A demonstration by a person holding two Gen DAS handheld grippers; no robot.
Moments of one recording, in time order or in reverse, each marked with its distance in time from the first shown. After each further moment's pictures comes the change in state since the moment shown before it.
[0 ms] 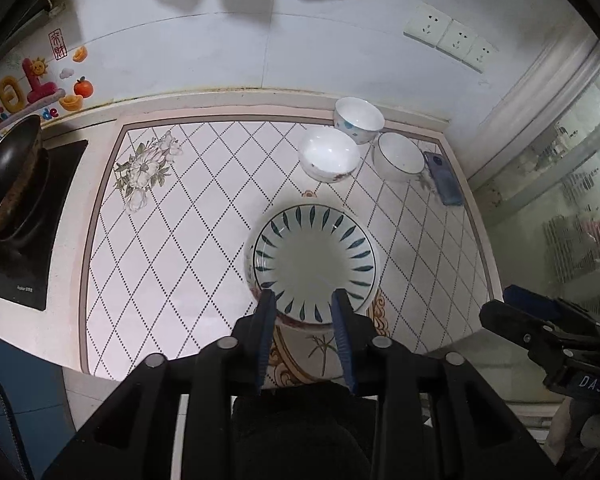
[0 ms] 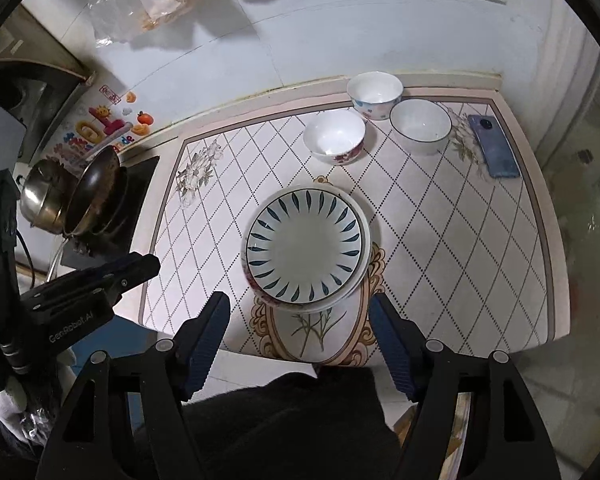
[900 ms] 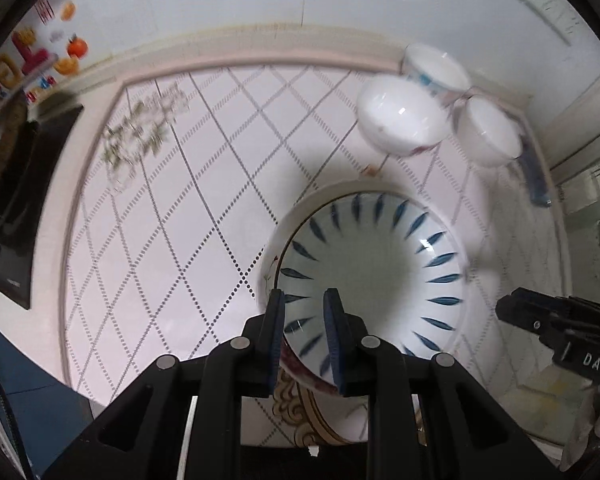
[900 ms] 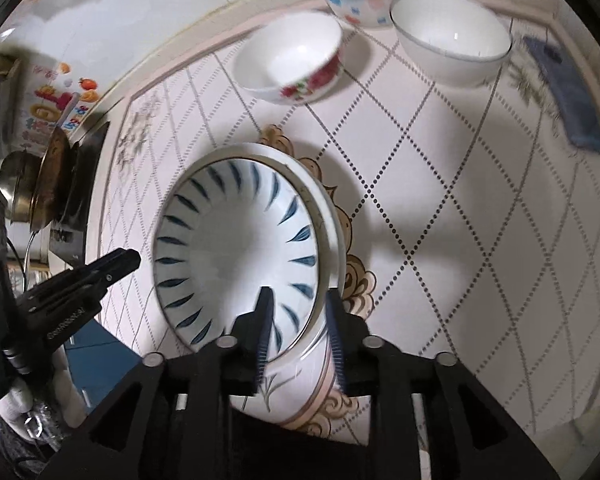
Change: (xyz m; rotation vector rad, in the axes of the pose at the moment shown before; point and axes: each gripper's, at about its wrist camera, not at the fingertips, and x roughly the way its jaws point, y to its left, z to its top) left arm 0.129 0.014 0.022 -0.052 0.106 0.172; right arm 0.184 -0.077 0.059 -0.007 0.243 0.066
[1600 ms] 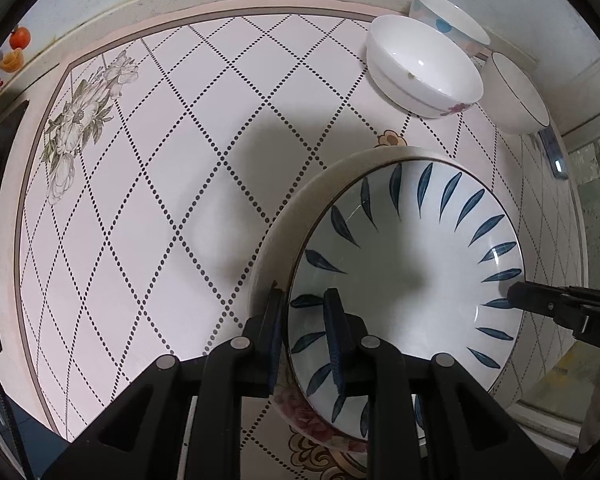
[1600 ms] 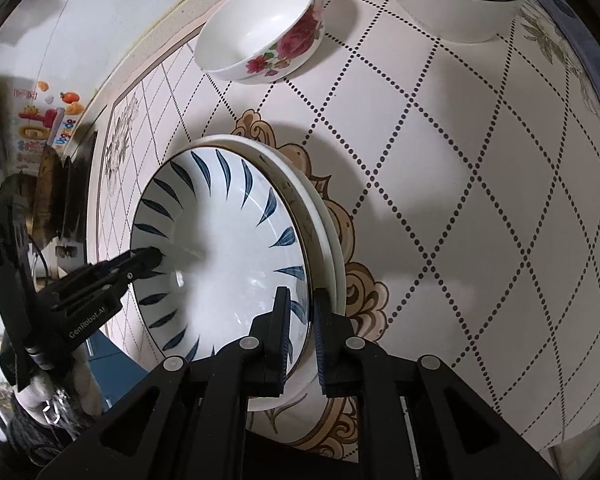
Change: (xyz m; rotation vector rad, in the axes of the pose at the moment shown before) left arm 0.097 0.016 0.016 0.080 0.122 -0.064; right arm 0.063 -0.028 0.018 0.120 0.083 0.073
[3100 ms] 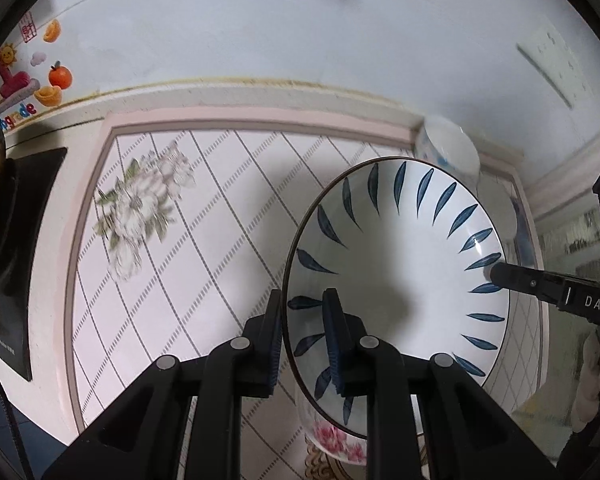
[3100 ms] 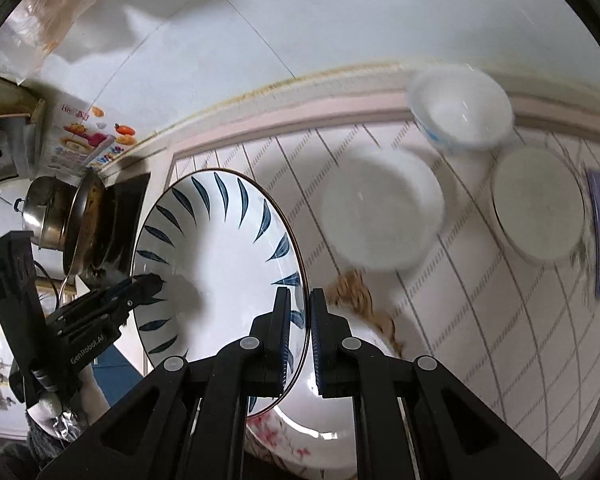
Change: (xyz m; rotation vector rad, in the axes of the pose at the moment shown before) left arm -0.092 0.040 0.049 -0.068 -0.189 -0.048; right arm -0.084 0.091 0.086 -0.148 -0.132 0.021
